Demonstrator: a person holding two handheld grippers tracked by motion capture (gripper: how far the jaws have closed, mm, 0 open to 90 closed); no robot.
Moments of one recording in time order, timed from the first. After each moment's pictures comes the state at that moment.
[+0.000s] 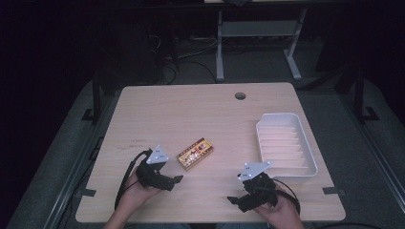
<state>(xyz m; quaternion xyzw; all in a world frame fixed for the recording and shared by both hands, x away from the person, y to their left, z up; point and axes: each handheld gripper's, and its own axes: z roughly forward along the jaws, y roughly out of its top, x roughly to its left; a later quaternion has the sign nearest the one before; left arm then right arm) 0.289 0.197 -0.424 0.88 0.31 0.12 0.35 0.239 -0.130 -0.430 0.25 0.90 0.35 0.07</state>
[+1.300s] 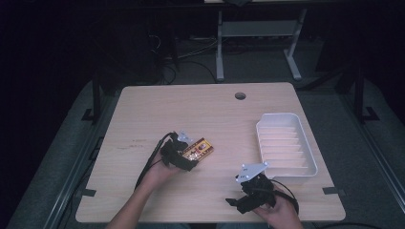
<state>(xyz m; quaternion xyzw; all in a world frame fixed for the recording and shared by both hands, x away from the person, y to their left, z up) 0.356 0.143 -0.443 0.90 0.31 0.10 0.28 0.238 -0.125 -0.431 0.24 0.91 0.34 0.06</state>
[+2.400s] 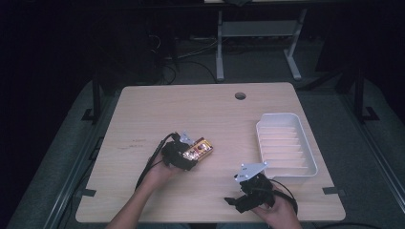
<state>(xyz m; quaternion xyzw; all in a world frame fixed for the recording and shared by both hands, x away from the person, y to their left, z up) 0.351 0.140 -0.439 0.91 0.30 0.11 0.26 0.238 -0.123 -0.428 0.24 0.90 0.35 0.06</state>
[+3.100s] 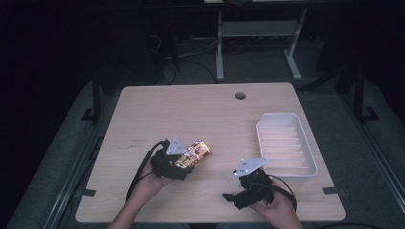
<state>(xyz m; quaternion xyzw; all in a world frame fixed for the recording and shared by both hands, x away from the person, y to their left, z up) 0.297 0.160 -0.405 0.89 0.27 0.14 0.33 0.243 -0.120 -0.413 0.25 0.90 0.36 0.06</state>
